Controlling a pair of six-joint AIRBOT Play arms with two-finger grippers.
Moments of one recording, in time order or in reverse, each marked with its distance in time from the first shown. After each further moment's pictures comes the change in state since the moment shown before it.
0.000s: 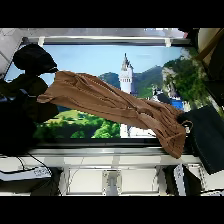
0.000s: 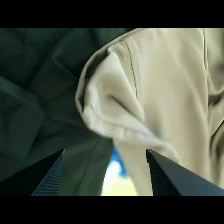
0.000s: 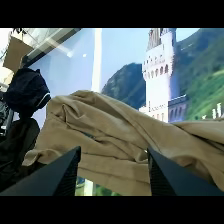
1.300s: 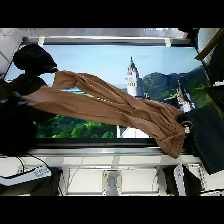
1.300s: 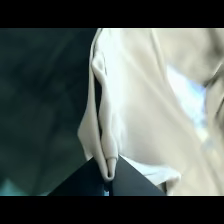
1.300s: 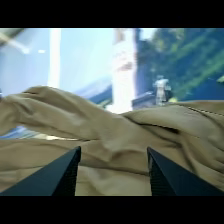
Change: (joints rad) left arm 0.124 0.127 0.000 0.079 -0.172 0.171; right arm 0.000 0.000 0.000 -0.241 -0.039 0.009
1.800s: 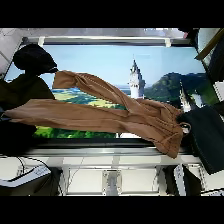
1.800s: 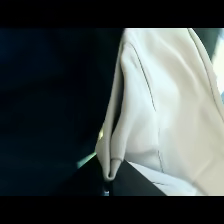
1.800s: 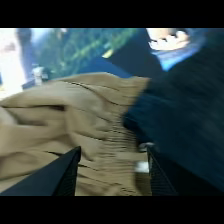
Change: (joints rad) left arm 0.224 0.083 0.000 0.185 -0.148 -0.019; right arm -0.001 -0.013 0.000 -0.404 -0.028 -0.021
